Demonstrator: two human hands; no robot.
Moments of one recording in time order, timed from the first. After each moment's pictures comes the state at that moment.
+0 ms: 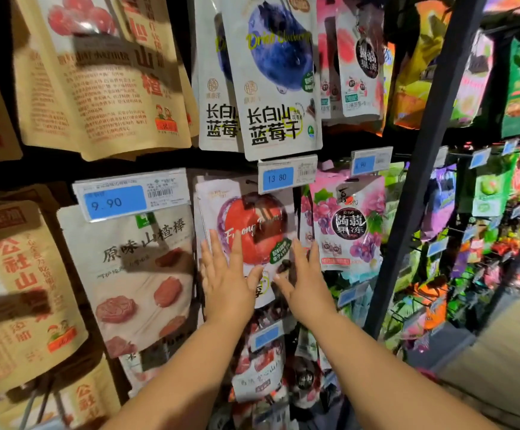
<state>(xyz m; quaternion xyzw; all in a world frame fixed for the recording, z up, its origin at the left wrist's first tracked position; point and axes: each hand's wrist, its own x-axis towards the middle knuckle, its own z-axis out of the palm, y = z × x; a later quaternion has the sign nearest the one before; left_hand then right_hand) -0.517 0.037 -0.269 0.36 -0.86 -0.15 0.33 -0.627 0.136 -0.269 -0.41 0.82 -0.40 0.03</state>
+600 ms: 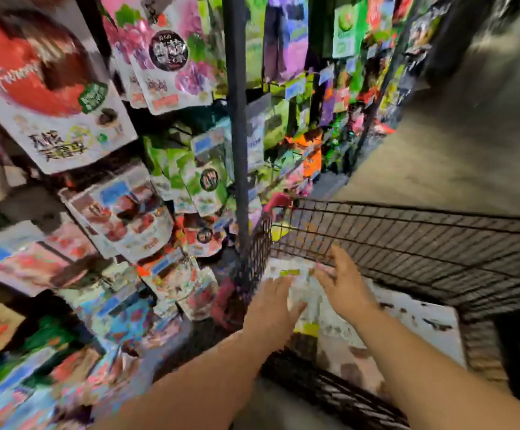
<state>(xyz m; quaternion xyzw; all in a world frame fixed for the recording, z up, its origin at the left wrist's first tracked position) -0.518 0.376 -0.473 0.12 -0.96 -0.27 -0.04 -0.614 0.513 -0.450 -0.13 0.92 -0.35 0.14</state>
